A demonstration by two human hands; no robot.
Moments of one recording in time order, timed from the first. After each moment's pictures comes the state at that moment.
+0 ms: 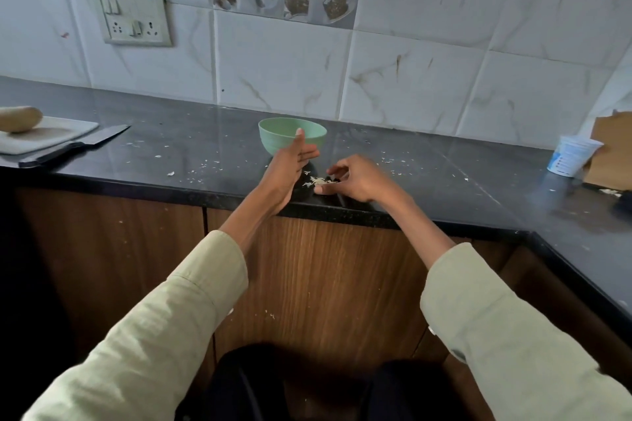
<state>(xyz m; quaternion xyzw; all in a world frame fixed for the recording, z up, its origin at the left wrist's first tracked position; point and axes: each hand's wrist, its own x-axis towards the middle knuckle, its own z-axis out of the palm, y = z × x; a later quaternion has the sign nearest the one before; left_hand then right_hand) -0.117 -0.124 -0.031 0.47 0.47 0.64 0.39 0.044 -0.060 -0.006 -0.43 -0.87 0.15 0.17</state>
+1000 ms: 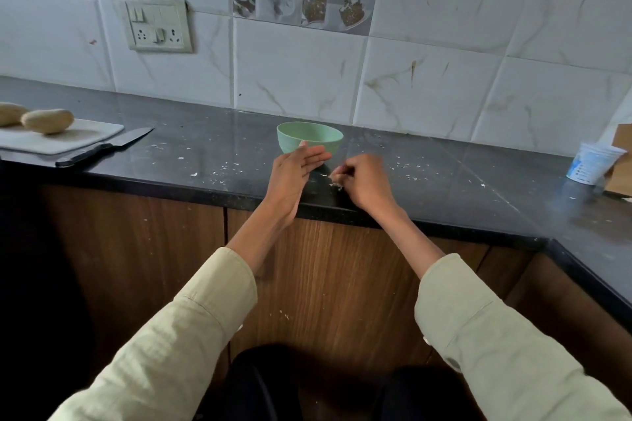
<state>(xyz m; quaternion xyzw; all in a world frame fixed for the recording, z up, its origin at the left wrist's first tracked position) -0.119 -0.159 -0.033 0.40 0.40 0.74 0.37 0.016 -0.065 -0.027 -0.40 -0.83 0.14 0.35</state>
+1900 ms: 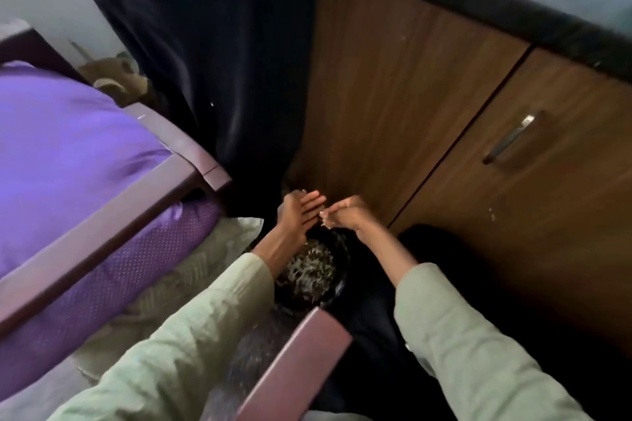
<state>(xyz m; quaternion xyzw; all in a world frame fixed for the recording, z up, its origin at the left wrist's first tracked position) -0.278 -0.424 -0.391 -0.15 0.54 0.72 0.41 -0.215 -0.296 -0.392 -0.38 -0.72 0.57 -0.11</state>
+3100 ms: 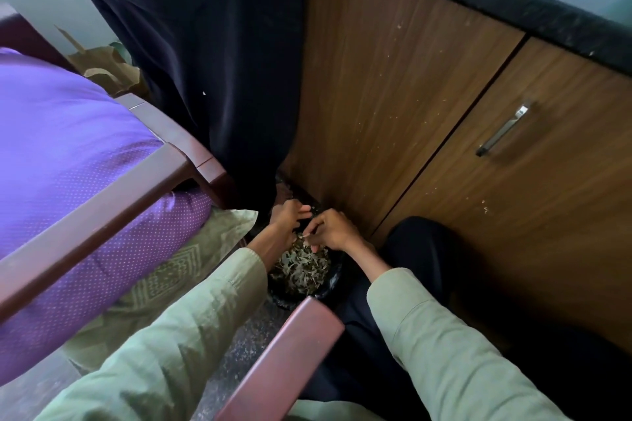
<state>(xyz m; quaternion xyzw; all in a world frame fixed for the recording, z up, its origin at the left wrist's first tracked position) -0.280 -0.429 -0.434 -0.16 0.69 0.59 0.40 -0.197 -0.317 -0.433 -0.22 -0.87 0.39 -0.19</state>
